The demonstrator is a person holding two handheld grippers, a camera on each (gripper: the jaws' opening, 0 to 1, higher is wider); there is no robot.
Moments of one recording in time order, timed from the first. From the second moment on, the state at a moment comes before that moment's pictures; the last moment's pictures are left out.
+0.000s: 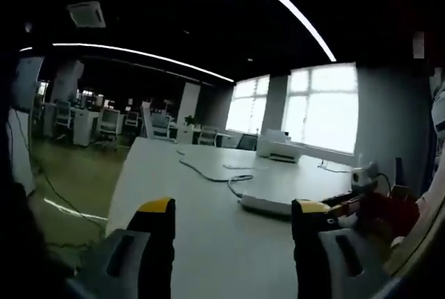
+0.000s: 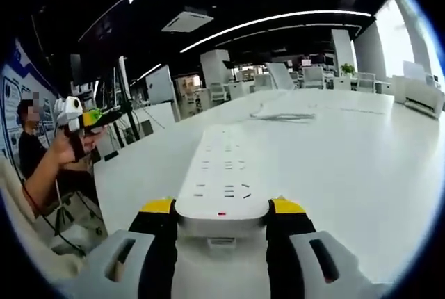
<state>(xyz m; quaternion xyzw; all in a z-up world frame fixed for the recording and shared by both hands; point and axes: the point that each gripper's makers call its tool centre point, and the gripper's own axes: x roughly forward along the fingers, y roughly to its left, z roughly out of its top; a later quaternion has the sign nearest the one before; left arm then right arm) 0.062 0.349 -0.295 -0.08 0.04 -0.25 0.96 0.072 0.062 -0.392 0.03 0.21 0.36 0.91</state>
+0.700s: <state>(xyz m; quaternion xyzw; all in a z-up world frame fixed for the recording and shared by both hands) 0.073 0.328 -0.303 -0.10 0.09 -0.26 0.96 0.073 0.060 -0.387 0.16 0.25 0.36 0.88</state>
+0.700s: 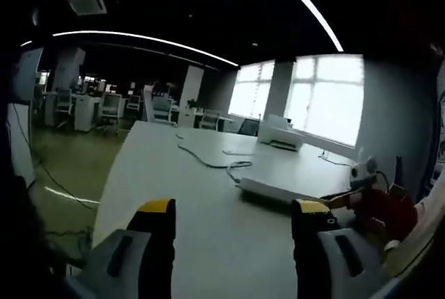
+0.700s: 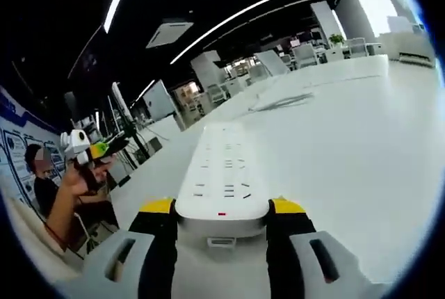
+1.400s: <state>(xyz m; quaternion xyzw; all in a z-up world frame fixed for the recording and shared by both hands) 0.089 0.282 -0.300 -0.15 0.10 -0.30 0.94 0.071 0.064 -0.383 0.26 0.27 0.36 0.86</state>
